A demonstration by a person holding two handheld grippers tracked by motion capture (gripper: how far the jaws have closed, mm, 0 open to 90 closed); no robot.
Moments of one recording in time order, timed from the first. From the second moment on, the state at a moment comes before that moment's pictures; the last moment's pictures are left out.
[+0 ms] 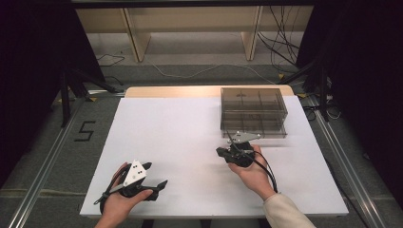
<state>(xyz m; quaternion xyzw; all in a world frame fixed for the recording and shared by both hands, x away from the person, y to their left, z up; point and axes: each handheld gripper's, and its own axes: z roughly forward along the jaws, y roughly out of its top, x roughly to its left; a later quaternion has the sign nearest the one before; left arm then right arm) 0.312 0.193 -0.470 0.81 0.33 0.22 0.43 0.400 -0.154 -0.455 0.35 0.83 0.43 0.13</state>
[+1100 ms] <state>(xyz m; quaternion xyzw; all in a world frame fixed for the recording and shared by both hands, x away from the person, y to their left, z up) 0.314 0.193 -0.470 0.81 0.34 0.22 0.43 0.399 -0.172 -0.443 0.36 0.81 0.44 0.14</state>
